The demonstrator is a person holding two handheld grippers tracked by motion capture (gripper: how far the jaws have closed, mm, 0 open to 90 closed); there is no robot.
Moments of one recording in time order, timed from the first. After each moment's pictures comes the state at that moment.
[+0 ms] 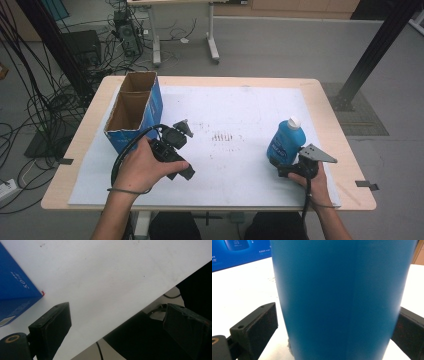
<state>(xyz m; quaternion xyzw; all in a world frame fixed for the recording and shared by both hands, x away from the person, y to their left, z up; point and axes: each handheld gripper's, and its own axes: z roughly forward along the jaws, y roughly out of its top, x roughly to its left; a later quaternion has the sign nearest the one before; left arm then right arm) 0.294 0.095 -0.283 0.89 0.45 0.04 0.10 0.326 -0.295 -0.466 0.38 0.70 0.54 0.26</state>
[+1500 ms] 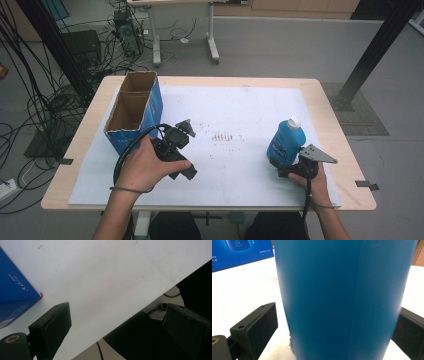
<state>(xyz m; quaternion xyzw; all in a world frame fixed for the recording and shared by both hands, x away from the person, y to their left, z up) 0.296 0.091 -0.283 0.89 0.45 0.03 0.09 0.325 -0.296 -0.467 0.38 0.70 0.54 0.26</state>
